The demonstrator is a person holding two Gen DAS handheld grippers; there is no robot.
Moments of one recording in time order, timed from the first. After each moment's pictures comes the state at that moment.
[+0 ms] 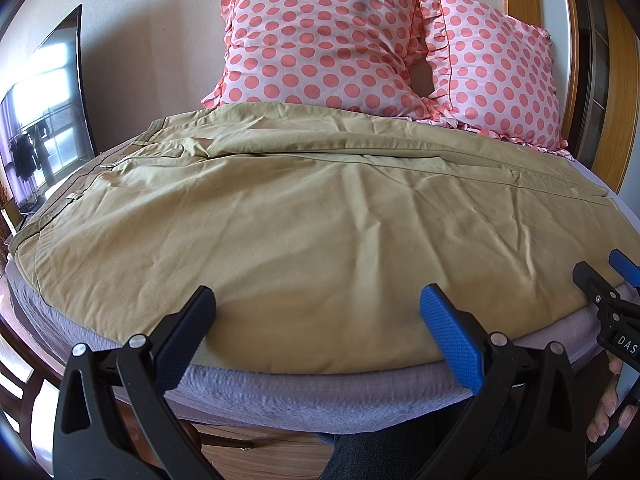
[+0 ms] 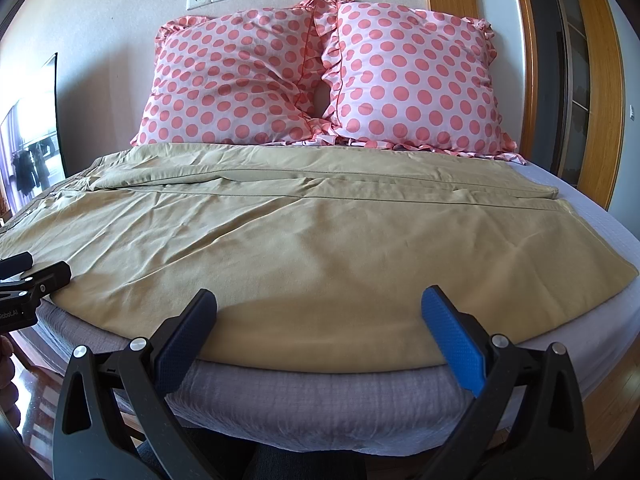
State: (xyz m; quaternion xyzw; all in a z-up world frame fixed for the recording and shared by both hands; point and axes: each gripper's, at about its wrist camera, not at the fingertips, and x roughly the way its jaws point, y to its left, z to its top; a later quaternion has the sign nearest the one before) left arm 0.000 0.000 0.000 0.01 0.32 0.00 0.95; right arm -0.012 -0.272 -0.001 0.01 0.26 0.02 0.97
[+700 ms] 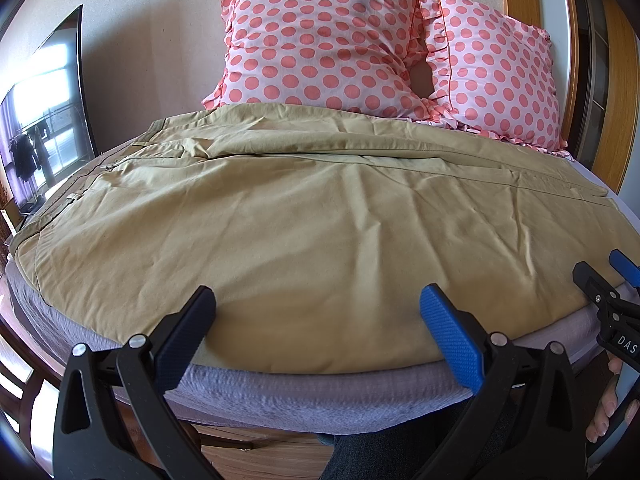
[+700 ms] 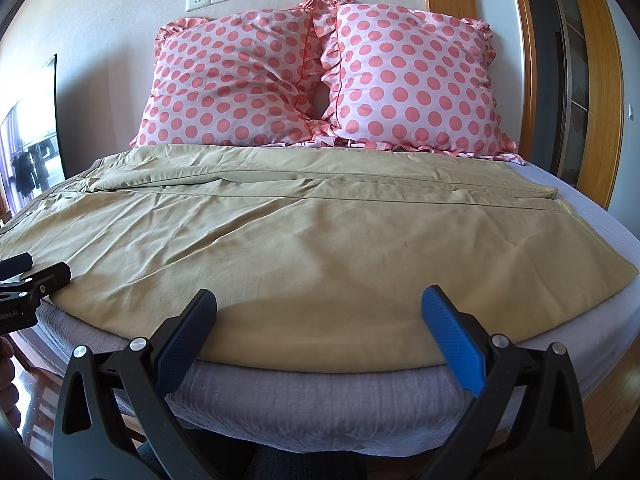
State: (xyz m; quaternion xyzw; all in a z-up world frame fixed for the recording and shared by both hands) left arm 0.000 0.000 0.000 0.01 0.32 0.00 0.95; right arm -0.012 -0.271 -0.001 0.01 0.25 0.02 0.97
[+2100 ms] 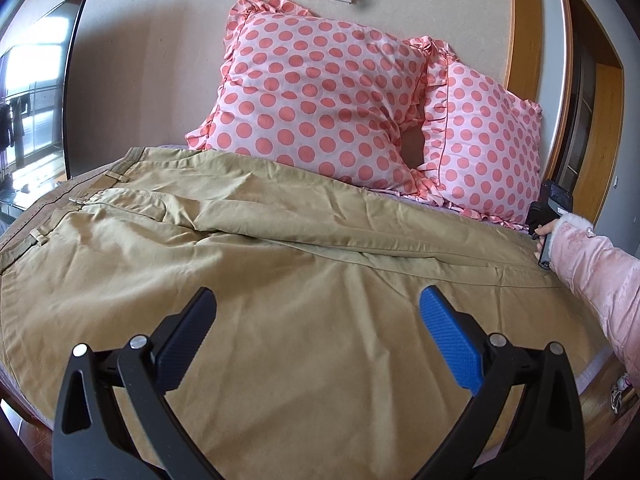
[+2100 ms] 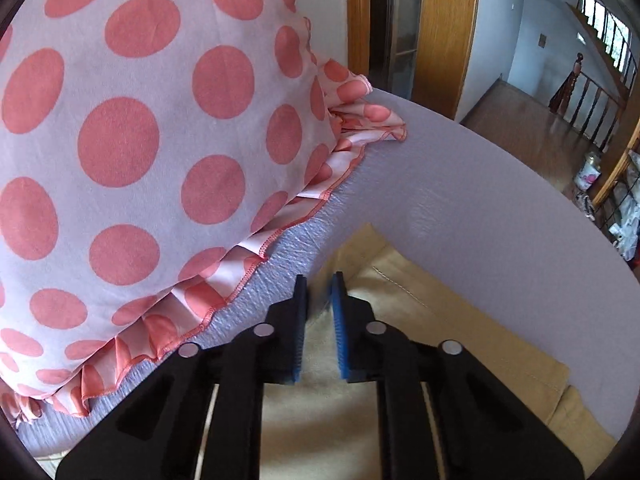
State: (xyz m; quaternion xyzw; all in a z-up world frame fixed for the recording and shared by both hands) left arm 0.049 0.043 0.042 -0.08 0.25 -0.07 0.96; right arm 0.344 -0.534 0.009 0.21 0.40 -0.32 0.83
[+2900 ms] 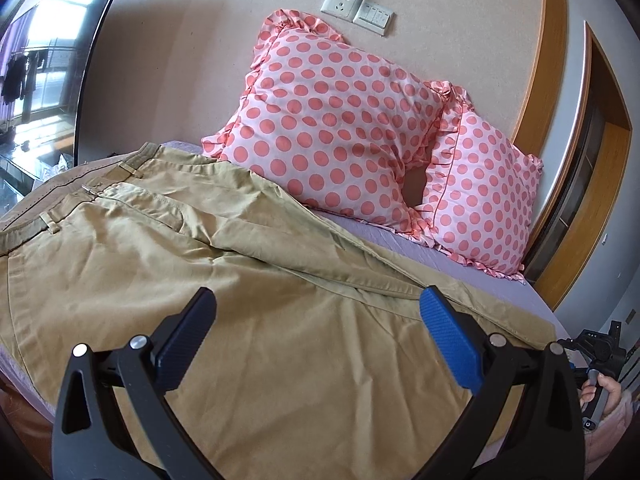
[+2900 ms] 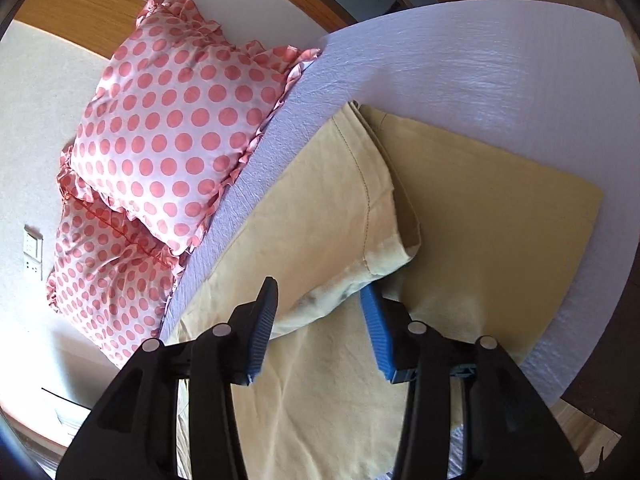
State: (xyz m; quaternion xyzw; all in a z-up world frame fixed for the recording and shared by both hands) left arm 0.043 0.078 0.075 -0.16 0.23 -0.07 0.96; right arm 0.063 -0.539 0.002 0.47 0.32 -0.11 0.81
